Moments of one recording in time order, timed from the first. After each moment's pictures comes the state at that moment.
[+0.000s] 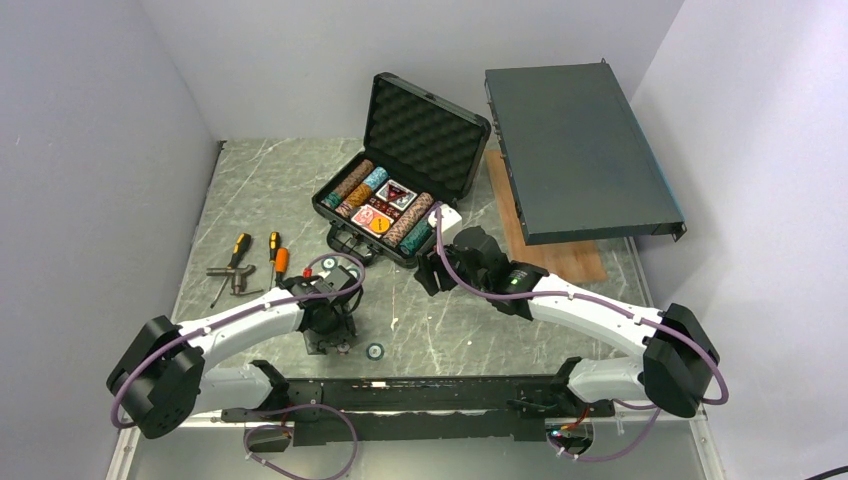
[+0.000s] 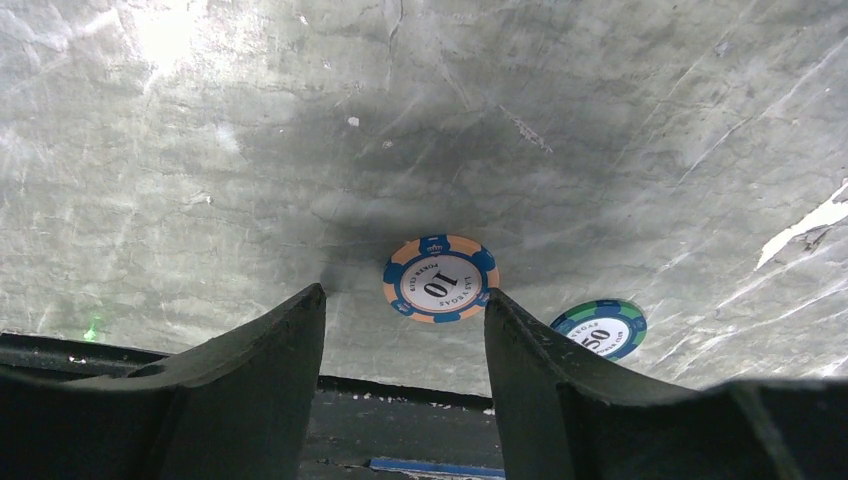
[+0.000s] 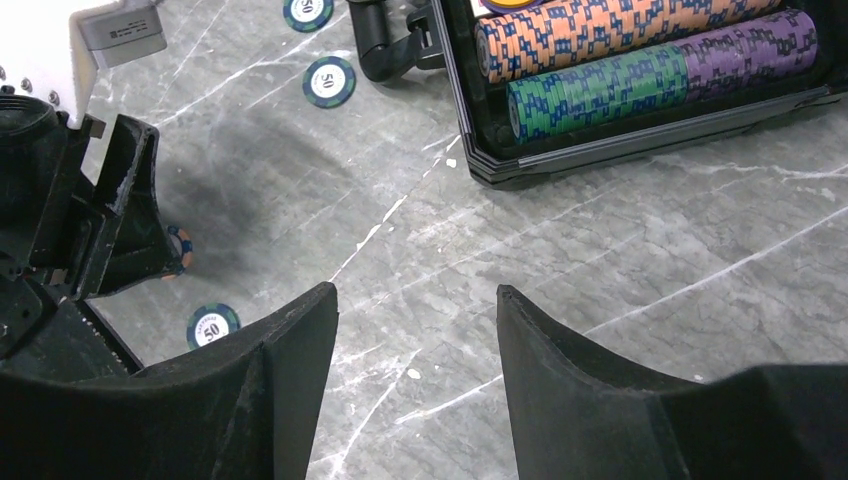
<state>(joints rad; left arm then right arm) -0.73 1.20 0.59 -0.80 -0.14 -1.04 0.88 1.25 0.80 -0.06 0.04 0.20</state>
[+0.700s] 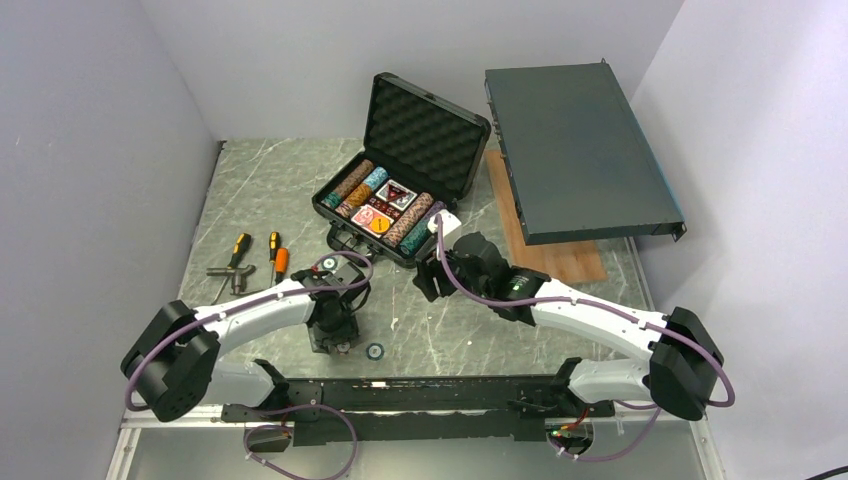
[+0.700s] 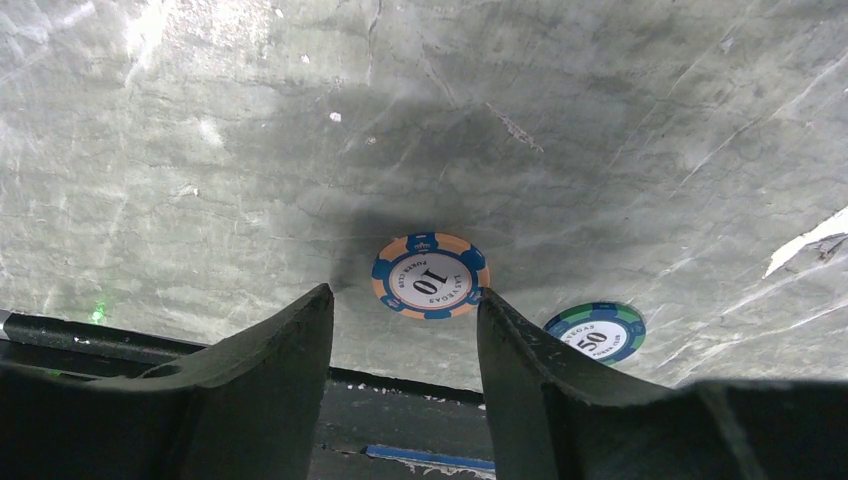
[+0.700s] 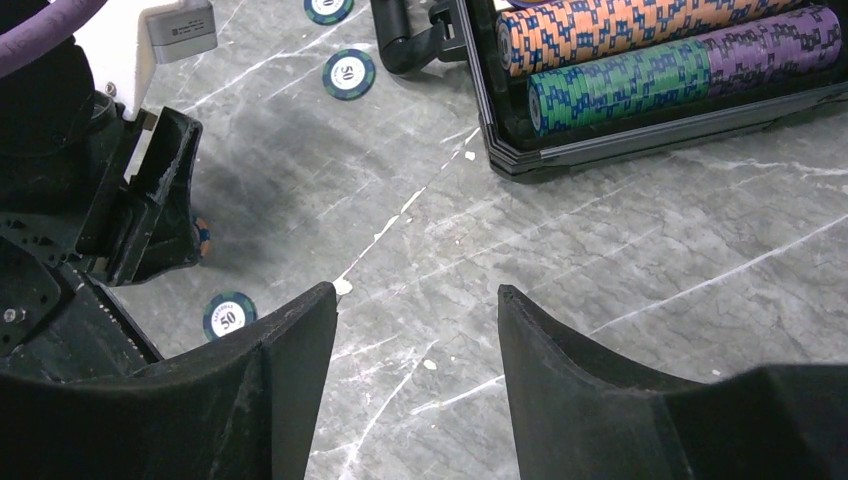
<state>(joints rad) -0.74 1.29 0.65 -0.83 -0.13 -1.04 0.91 1.22 0.77 -0.05 0.05 0.21</state>
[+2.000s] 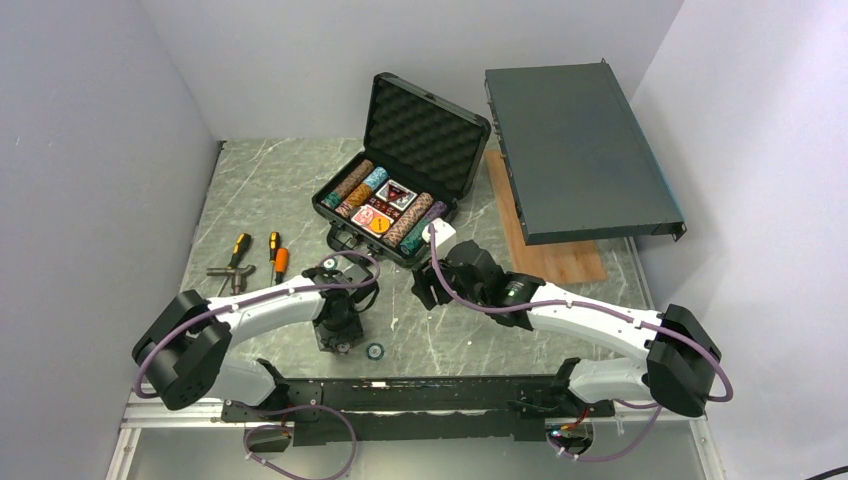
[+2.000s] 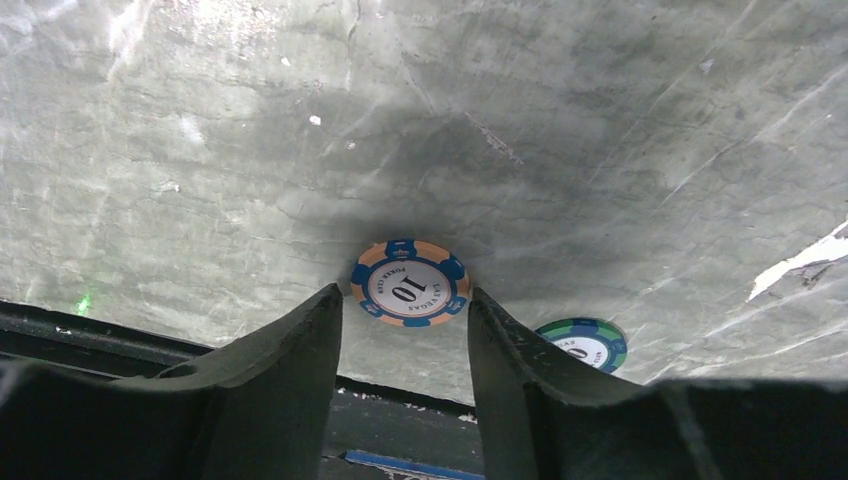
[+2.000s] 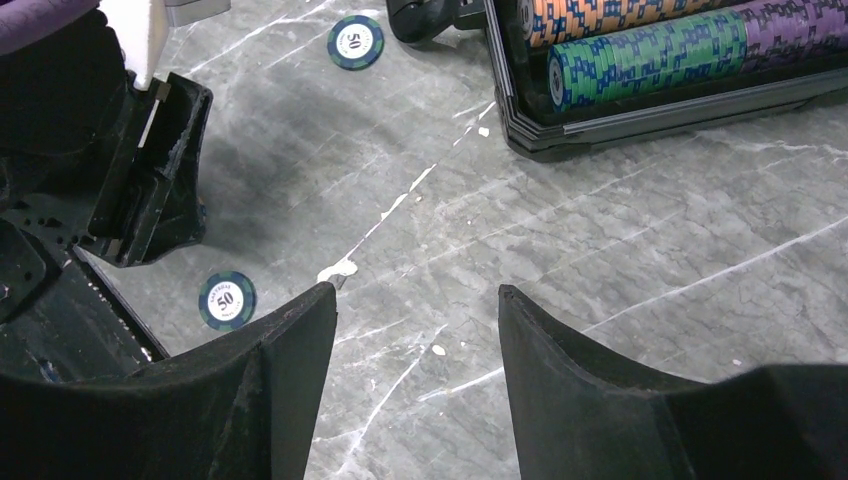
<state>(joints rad) -0.79 1.36 0.69 -0.85 -0.17 -1.11 0.95 1.24 0.75 -0.05 0.08 0.21</state>
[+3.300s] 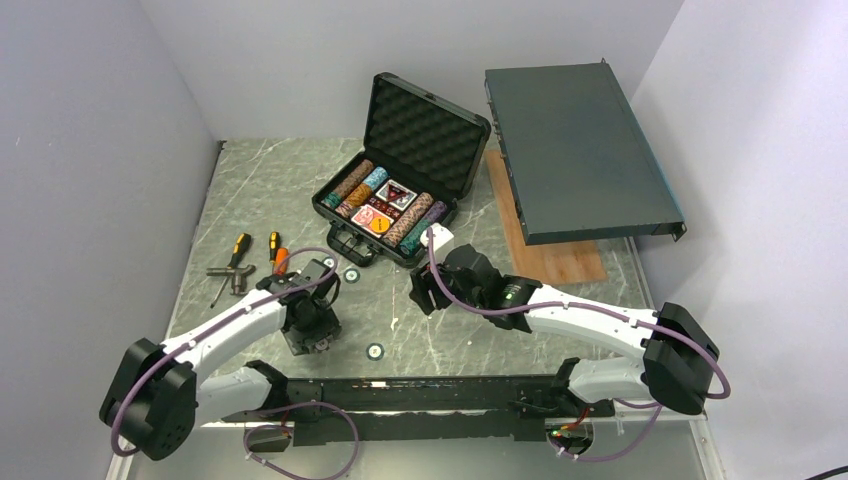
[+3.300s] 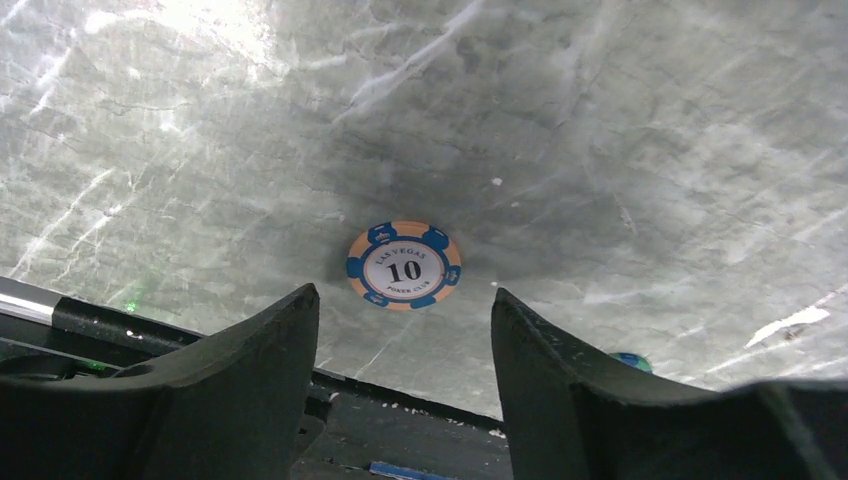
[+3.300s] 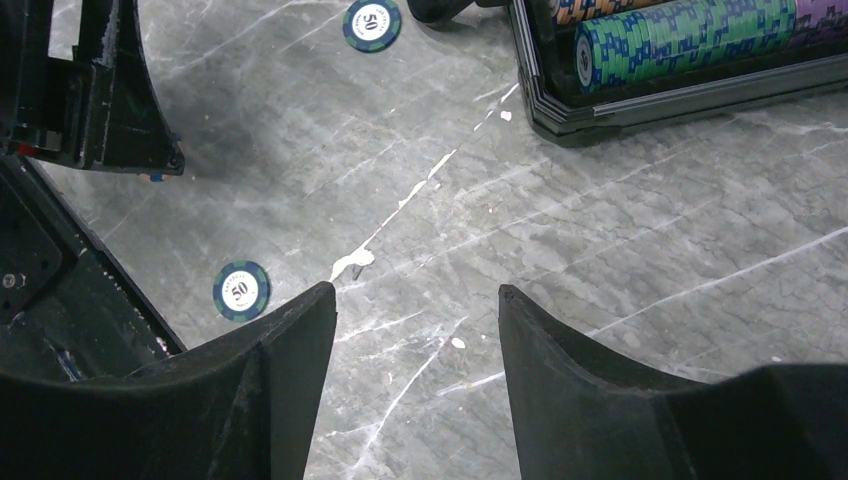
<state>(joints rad) -0.54 1.09 0.56 -0.87 -0.15 -1.07 0.98 1.25 0.73 -0.04 0.07 0.25</state>
